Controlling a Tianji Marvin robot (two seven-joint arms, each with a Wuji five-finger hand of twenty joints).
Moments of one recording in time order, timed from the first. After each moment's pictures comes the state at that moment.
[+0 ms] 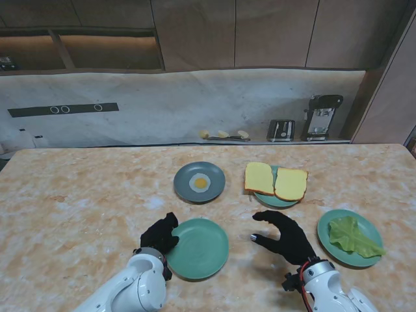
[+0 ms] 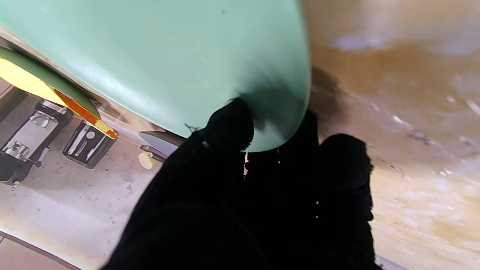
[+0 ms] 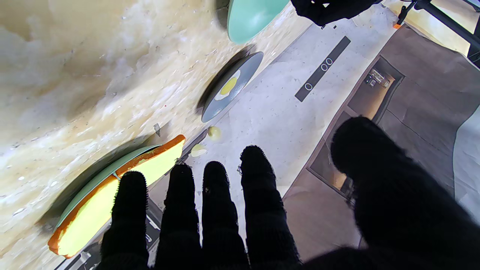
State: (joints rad) left arm 1.60 -1.17 -0.93 -1.62 0.59 0.55 0.23; right arm -1.90 -1.13 1.32 -1.73 -0.46 -0.17 -0.17; left_hand 1.19 -0.42 0.37 -0.04 0.29 0.30 0.96 0.63 0.67 0.22 0.65 1.05 0.80 0.20 1.06 0.83 0.67 0.19 1.51 0.73; right_hand 0.42 -0.48 0.70 -0.01 0.54 0.06 0.38 0.32 0.45 0.12 0.43 0.25 0.31 0.08 0.40 1.24 0.09 0.20 0.75 0.52
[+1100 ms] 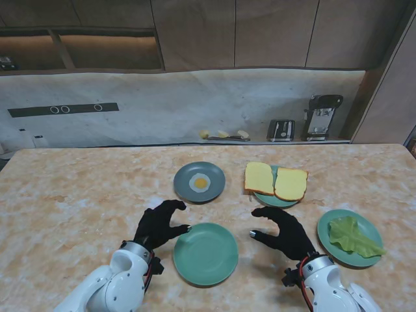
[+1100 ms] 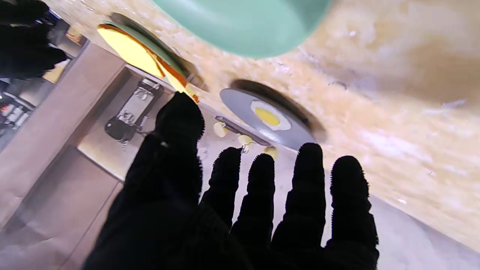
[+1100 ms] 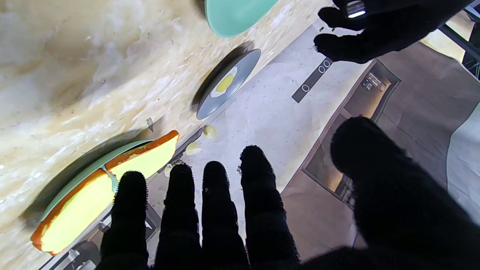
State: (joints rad) left arm 1.72 -1.14 -1.12 -1.76 0.67 0.18 0.14; right arm -1.87 -1.13 1.32 -1.73 -0.48 -0.17 -0.15; left_hand 1.03 -0.31 0.10 -0.04 0.30 0.24 0.68 0.46 0.34 0.22 0.51 0.53 0.36 0.30 0.52 0.56 0.05 0.32 0.96 0.60; right_hand 0.42 -0.48 0.70 -0.01 0.54 0.06 0.38 0.32 0.45 0.12 0.43 0.25 0.31 0.08 0.40 1.24 0.09 0.20 0.75 0.52
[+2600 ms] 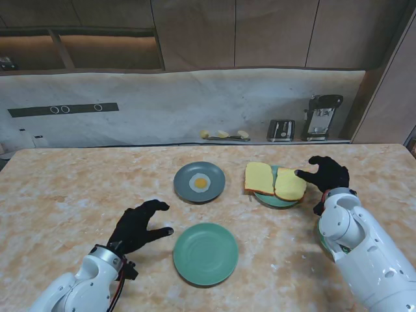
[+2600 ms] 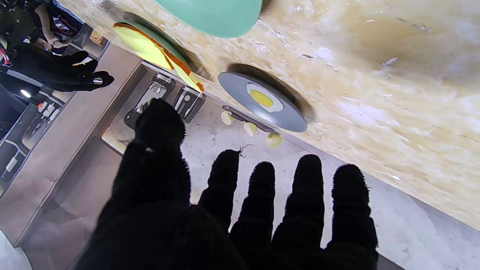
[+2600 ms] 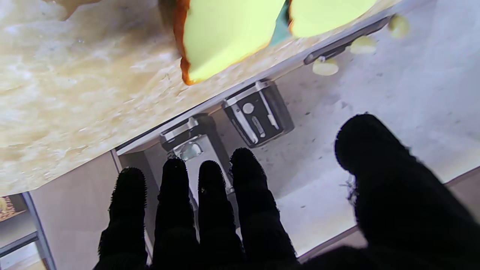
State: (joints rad) left arm 1.86 -1.10 -1.33 -1.81 0.67 -0.05 0.09; right arm -1.36 -1.13 1.31 -1.34 -0.63 0.26 -0.19; left_hand 0.96 -0.22 0.00 -0.04 0.32 0.21 0.56 0.38 0.33 0.22 0.38 0.36 0.33 0.29 0.36 0.41 0.02 0.31 0.82 0.44; right_hand 0.43 -0.48 0.65 -0.01 0.54 0.15 0.35 0.32 0.45 0.16 0.45 0.25 0.37 0.14 0.39 1.24 0.10 0.22 0.83 0.51
